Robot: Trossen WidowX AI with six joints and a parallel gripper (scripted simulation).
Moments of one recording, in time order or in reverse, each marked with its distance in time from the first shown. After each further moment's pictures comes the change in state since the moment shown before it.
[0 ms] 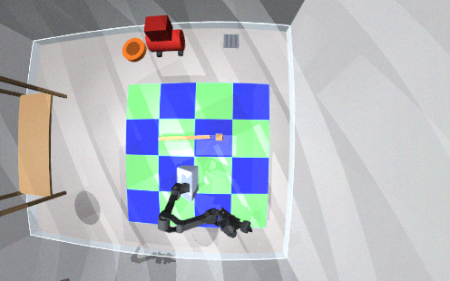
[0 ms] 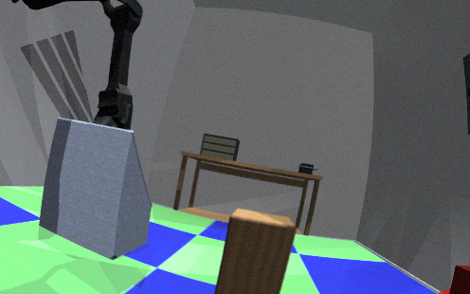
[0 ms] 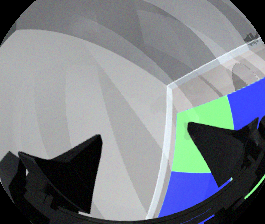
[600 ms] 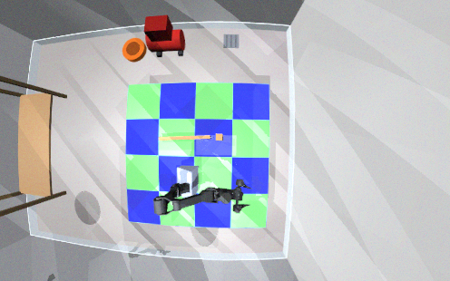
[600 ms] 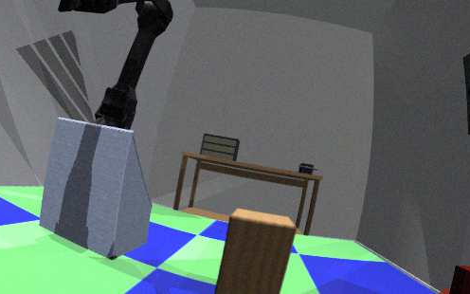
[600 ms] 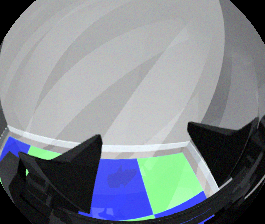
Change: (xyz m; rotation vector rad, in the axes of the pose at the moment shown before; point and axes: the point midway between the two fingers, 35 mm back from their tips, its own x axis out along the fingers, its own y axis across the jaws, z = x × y) arm -0.117 0.060 -0.150 -1.349 0.141 0.554
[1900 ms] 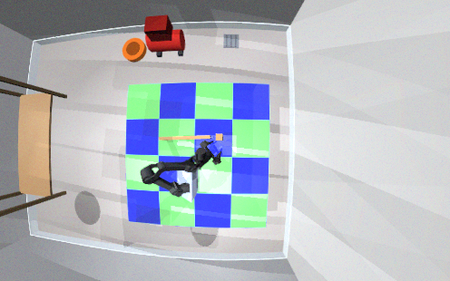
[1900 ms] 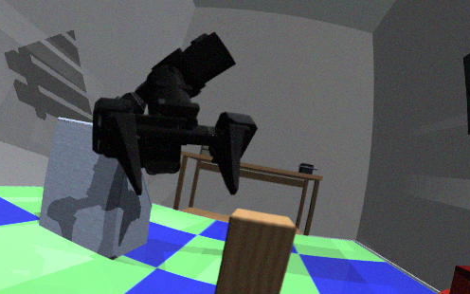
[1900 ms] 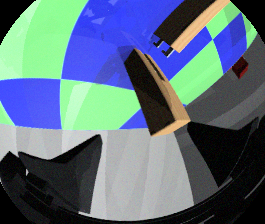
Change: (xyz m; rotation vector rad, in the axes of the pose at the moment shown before) arm -0.209 0.283 -0.157 -2.714 -1.361 0.682
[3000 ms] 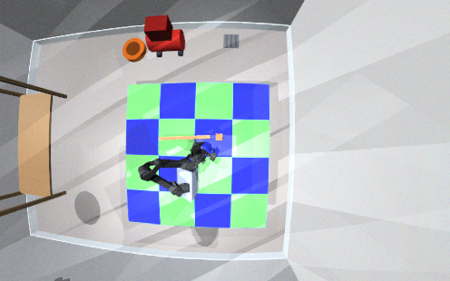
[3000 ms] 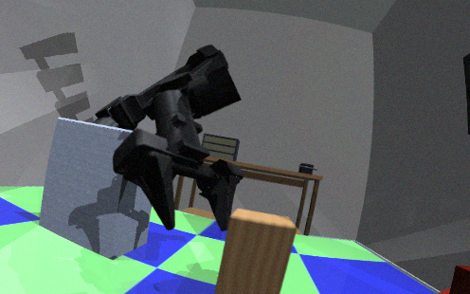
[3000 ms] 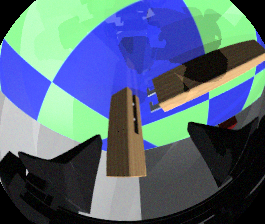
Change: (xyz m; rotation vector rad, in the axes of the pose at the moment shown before) arm 0.003 -0.029 0.066 -0.442 -0.174 -0.111
